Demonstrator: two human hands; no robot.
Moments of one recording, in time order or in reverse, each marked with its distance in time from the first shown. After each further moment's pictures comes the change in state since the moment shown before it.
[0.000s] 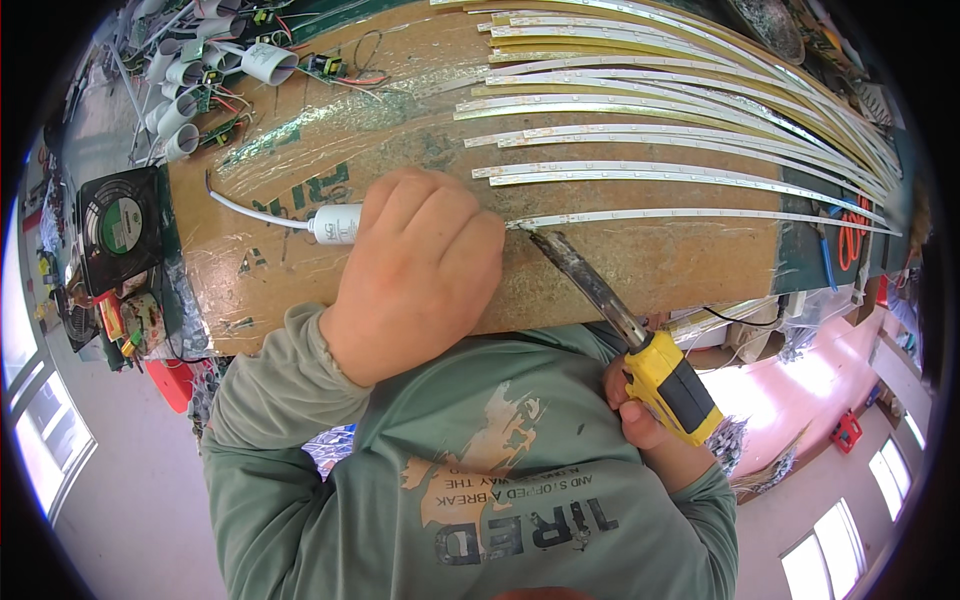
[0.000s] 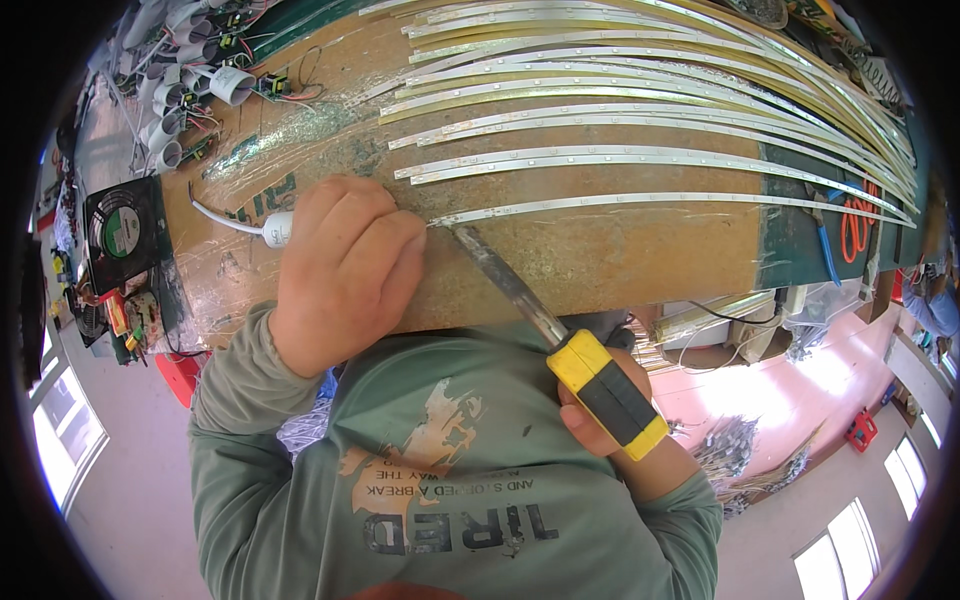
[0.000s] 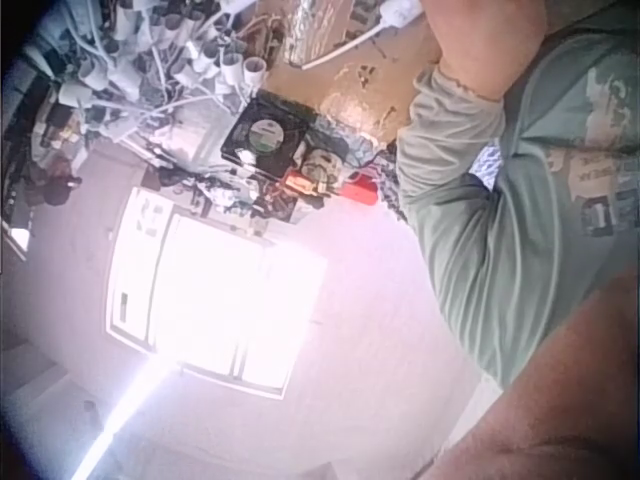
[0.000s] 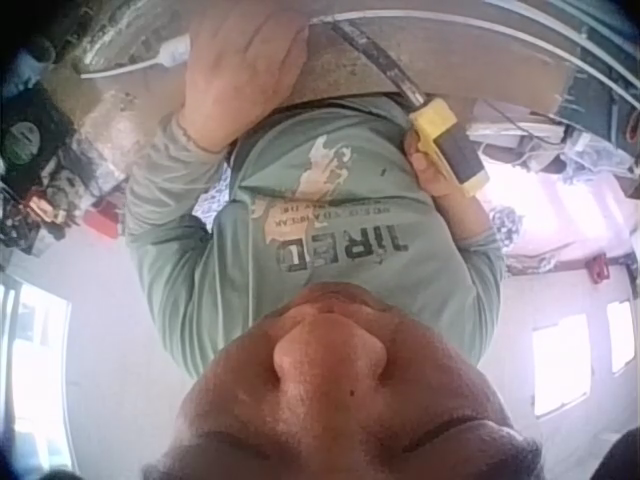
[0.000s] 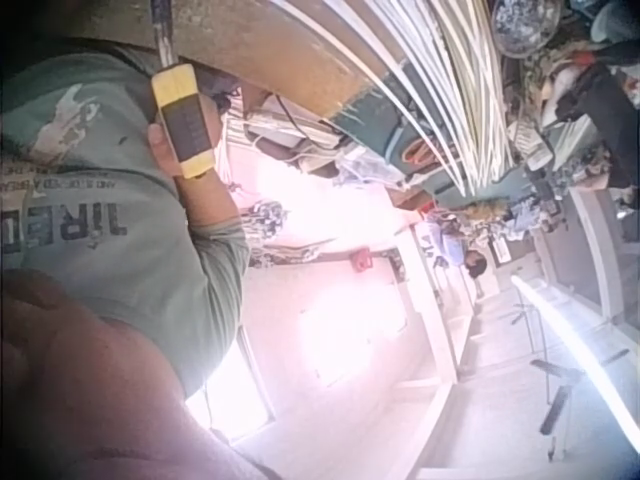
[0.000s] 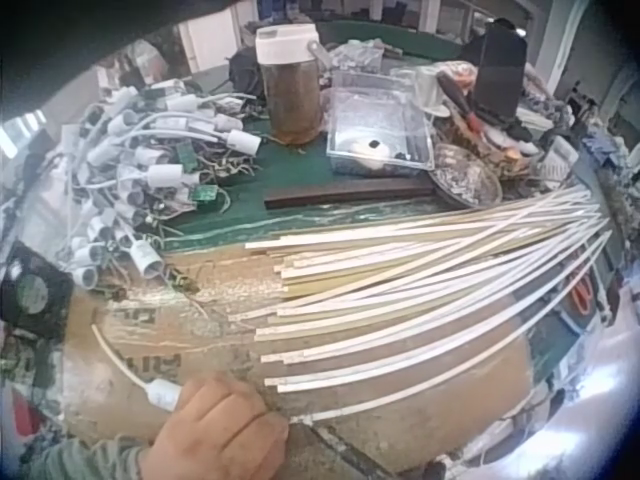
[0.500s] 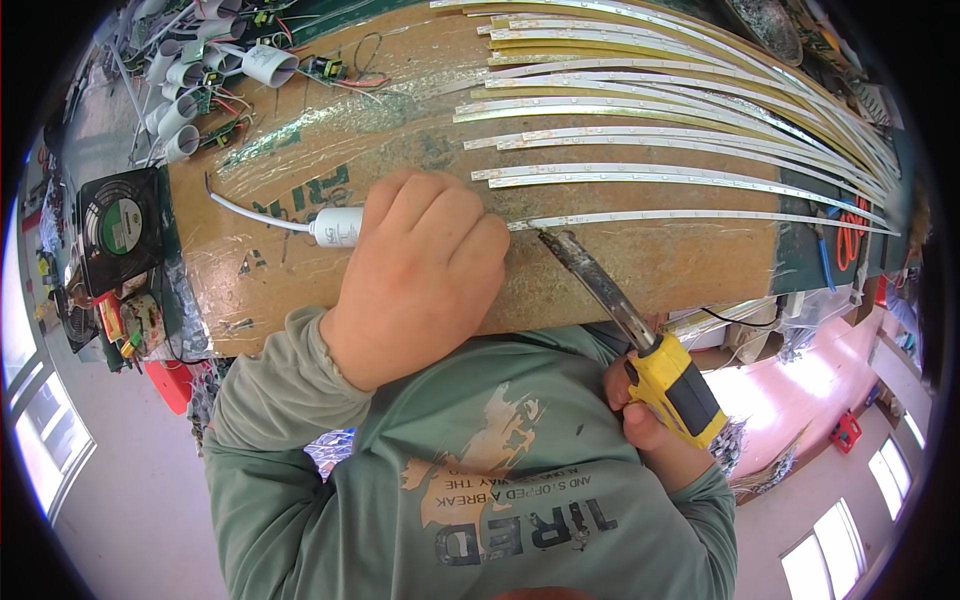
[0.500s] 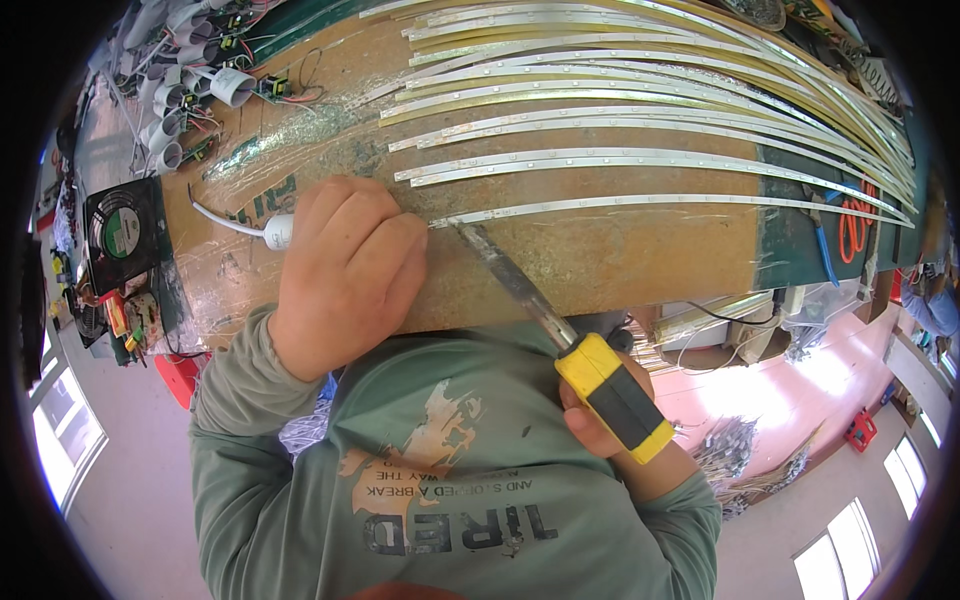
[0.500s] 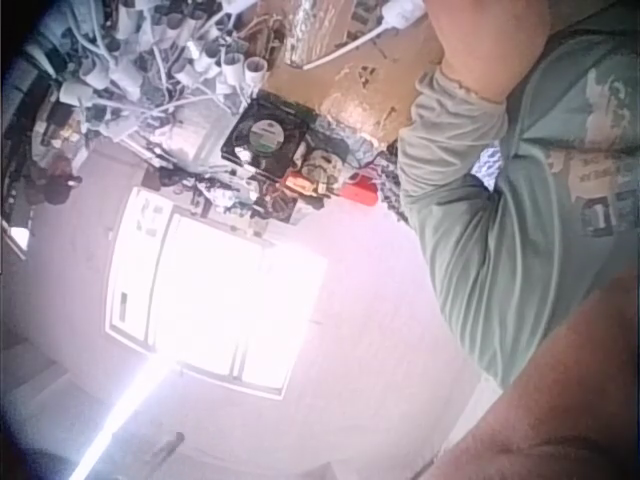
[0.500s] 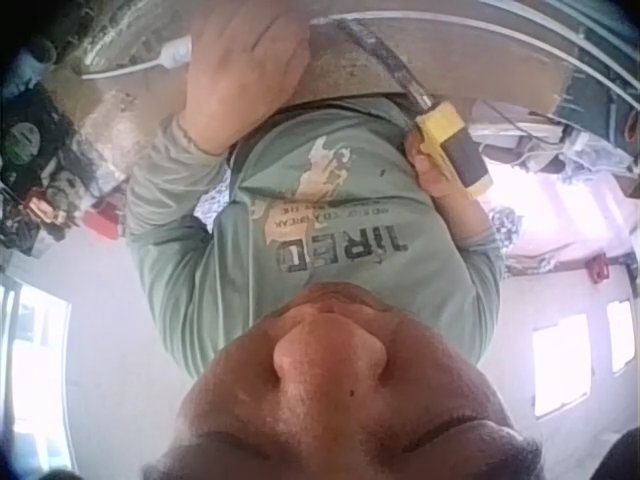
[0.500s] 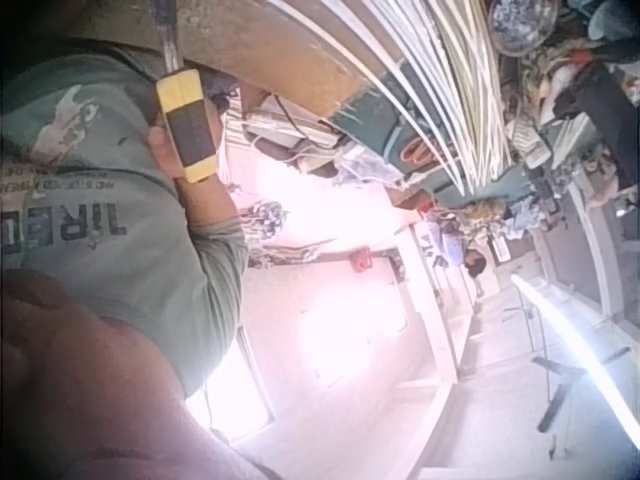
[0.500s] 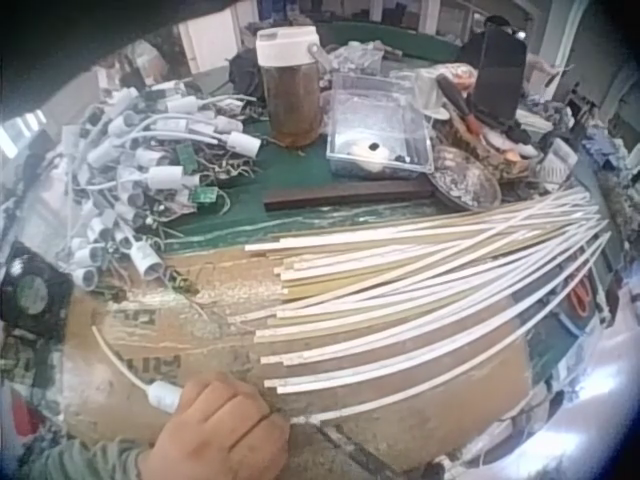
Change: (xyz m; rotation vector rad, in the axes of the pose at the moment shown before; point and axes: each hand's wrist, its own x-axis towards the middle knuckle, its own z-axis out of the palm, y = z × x) left_hand 0.005 0.002 -0.002 0.017 -0.041 -0.012; right_hand 0.002 -0.004 0.001 0.075 0.035 0.052
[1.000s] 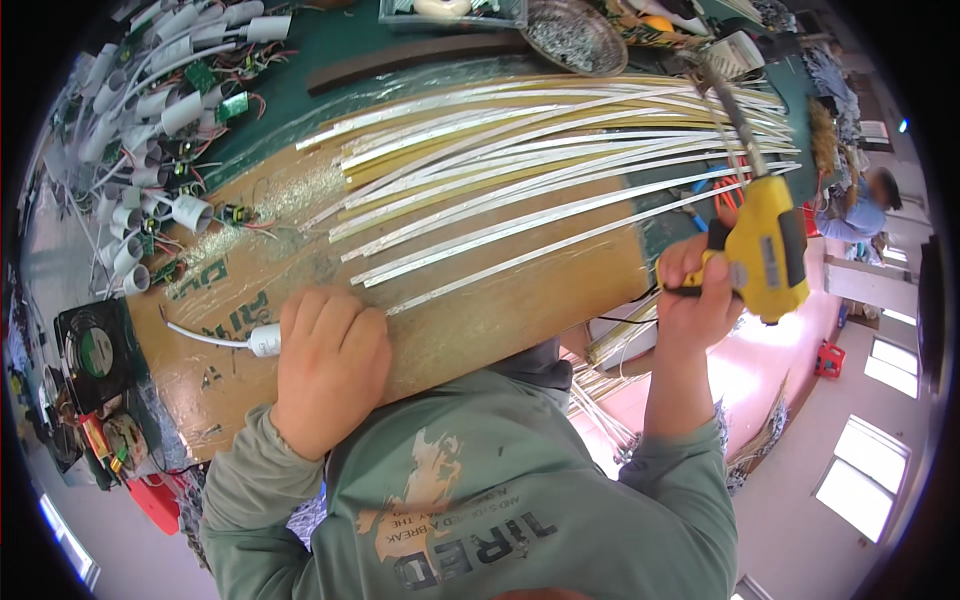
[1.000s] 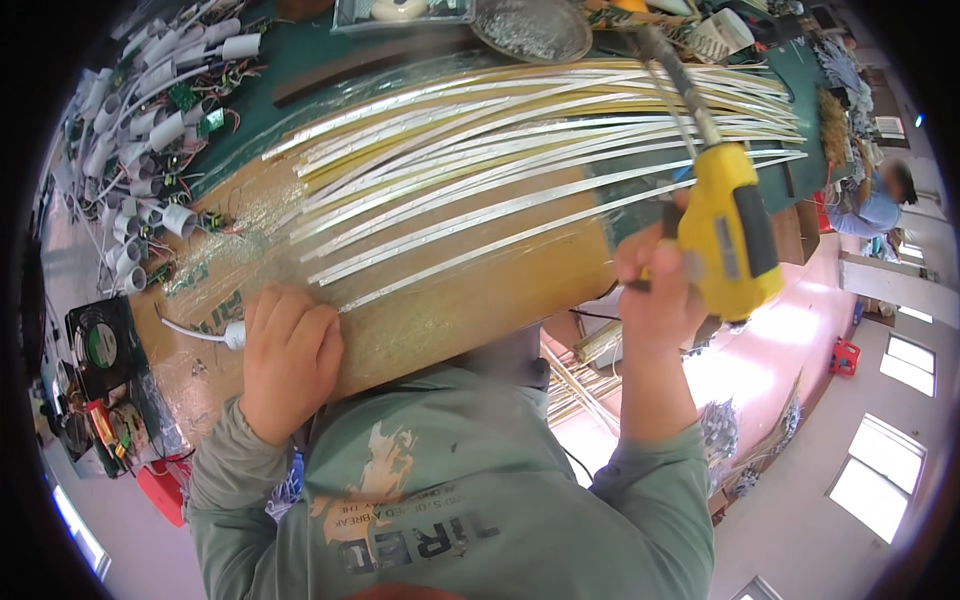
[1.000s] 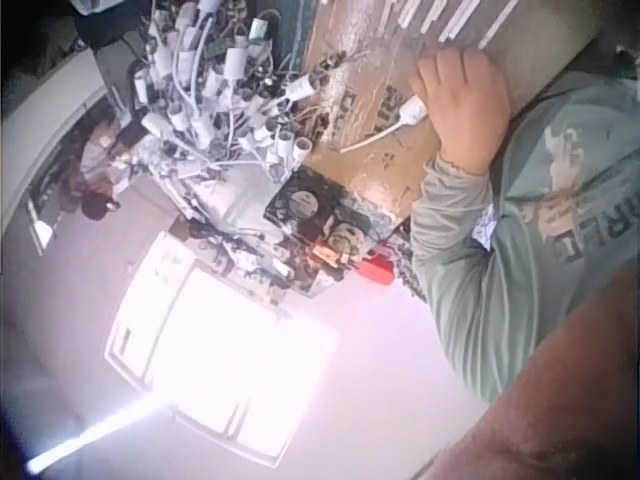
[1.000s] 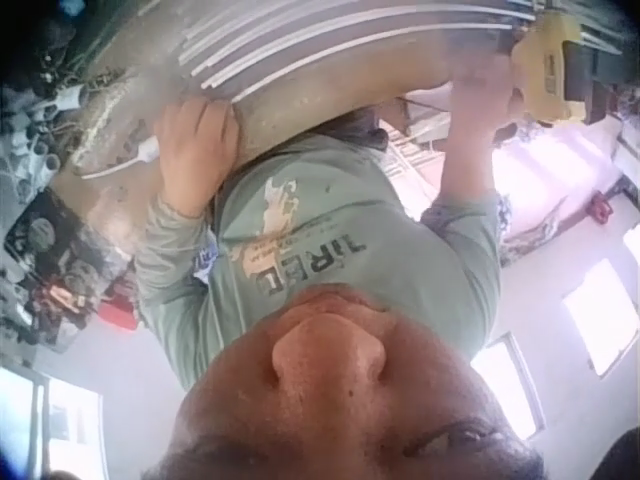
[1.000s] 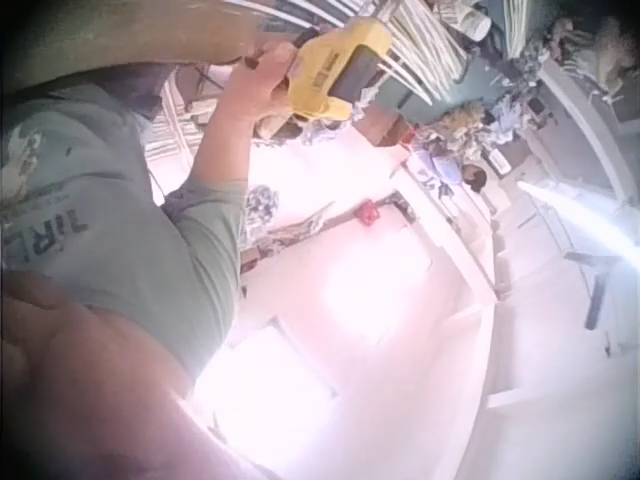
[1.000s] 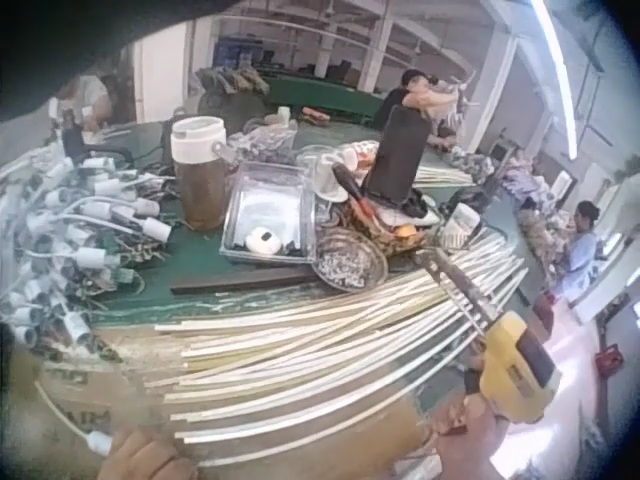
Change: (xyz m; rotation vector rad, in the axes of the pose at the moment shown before) left_hand 0.001 0.009 -0.002 0.040 -0.003 -0.025; right_hand 0.098 -0.070 -0.090 0.050 0.636 -0.475
